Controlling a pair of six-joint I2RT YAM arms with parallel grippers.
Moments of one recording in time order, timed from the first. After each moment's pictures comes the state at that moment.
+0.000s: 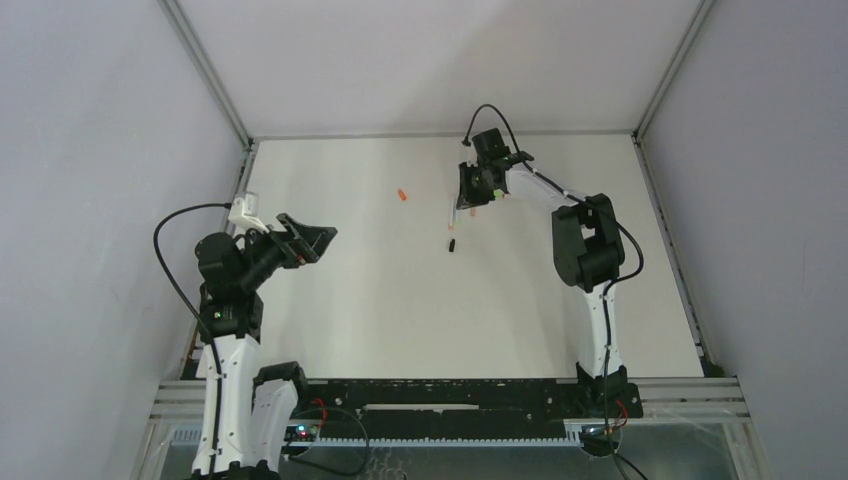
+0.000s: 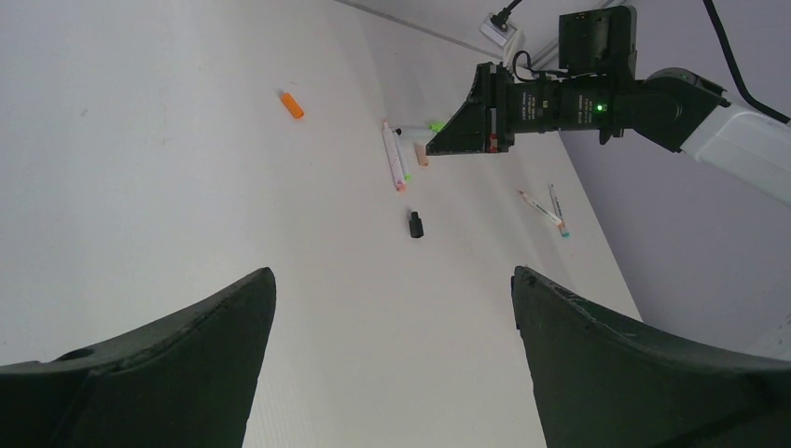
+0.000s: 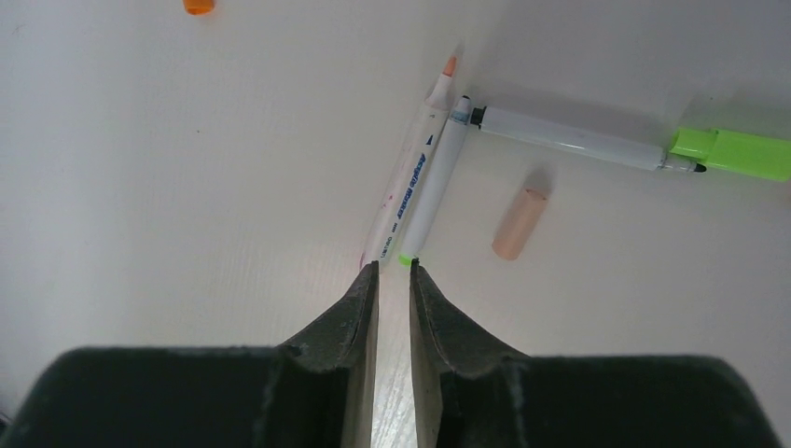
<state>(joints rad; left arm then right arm) 0.19 0.67 0.65 -0.20 0.67 -0.49 0.39 2.18 1.77 -0.53 -0.24 0.28</state>
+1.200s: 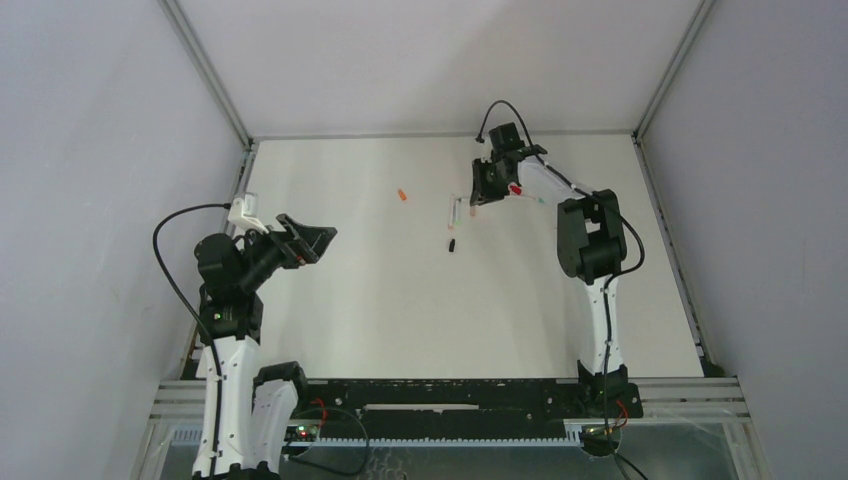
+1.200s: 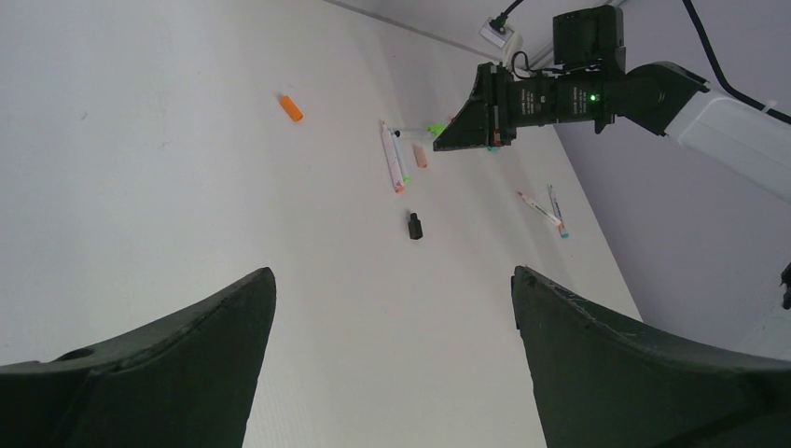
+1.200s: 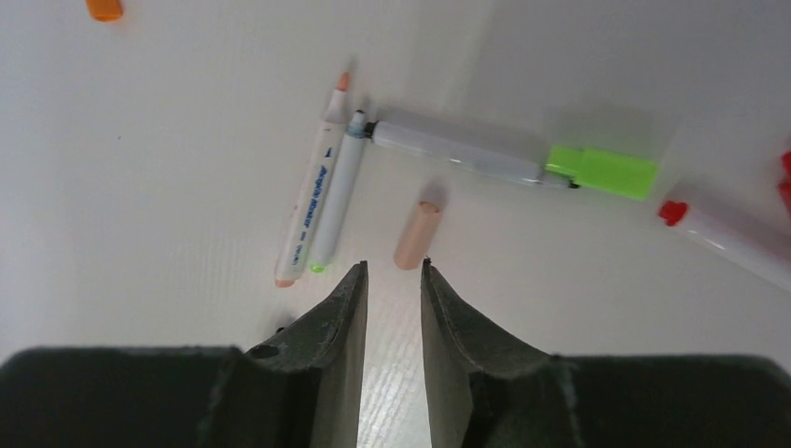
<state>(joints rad) 0.19 0.66 0.65 -0.20 0.67 -0.49 0.31 2.24 1.84 -0.60 -0.28 0.19</state>
